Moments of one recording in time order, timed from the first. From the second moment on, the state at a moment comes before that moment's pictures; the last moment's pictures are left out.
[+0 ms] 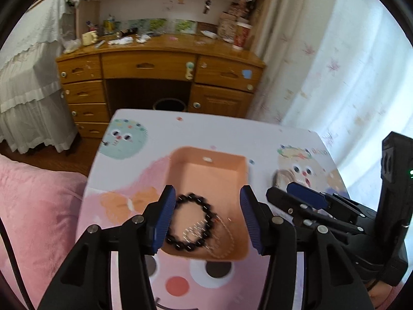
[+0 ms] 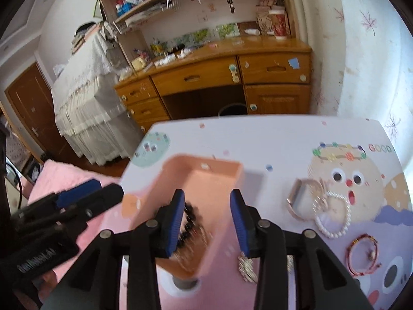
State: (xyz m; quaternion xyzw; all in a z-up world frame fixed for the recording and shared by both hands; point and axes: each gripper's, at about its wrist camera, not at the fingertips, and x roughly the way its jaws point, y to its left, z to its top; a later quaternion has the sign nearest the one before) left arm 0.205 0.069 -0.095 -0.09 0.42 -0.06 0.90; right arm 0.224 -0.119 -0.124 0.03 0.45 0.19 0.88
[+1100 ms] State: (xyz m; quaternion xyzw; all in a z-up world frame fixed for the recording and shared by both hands) left arm 0.154 -0.088 -0.184 -0.07 0.55 -0.03 0.83; right arm 0.175 -0.269 -0.179 -0.21 0.51 0.14 0.82
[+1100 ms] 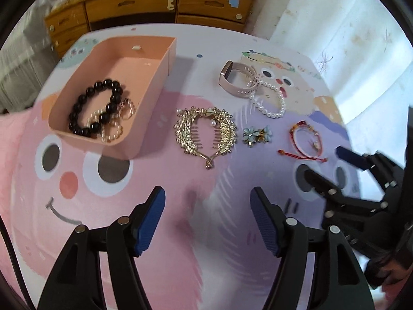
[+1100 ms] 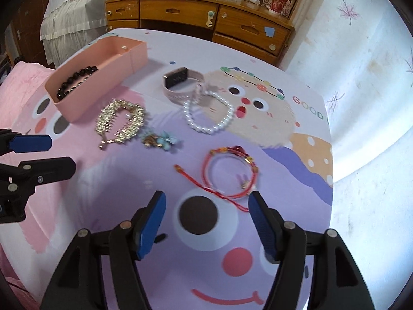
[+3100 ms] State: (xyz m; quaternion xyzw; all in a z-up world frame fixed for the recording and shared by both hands) left arm 0.206 -0.104 -0.229 -0.02 0.47 0.02 0.88; right arm 0.235 -0.290 -0.211 -0.14 0.51 0.18 0.83
